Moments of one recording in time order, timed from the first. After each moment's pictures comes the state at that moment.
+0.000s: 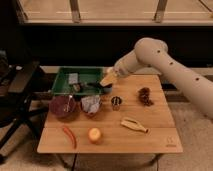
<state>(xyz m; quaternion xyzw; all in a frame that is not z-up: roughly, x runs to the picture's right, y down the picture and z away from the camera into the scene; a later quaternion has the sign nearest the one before) 0.012 -0.056 0.705 -0.27 -0.23 0.36 0.86</state>
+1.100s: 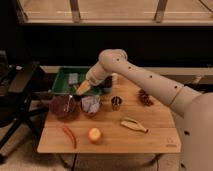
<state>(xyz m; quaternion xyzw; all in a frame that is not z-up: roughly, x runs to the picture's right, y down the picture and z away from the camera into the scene) -0.098 -0.017 0.764 -0.32 -0.22 0.32 0.86</state>
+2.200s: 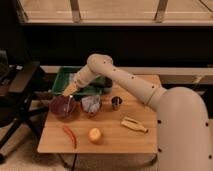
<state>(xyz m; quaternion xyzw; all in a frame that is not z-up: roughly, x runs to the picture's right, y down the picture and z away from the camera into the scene) -0.193 -0.007 0.812 -0.36 -0.28 0.33 0.83</state>
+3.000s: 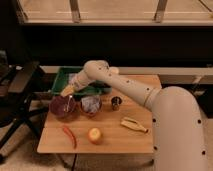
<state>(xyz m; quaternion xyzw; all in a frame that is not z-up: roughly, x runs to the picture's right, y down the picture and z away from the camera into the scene) -0.198 -0.006 0.834 -0.33 -0.27 0.37 0.82</state>
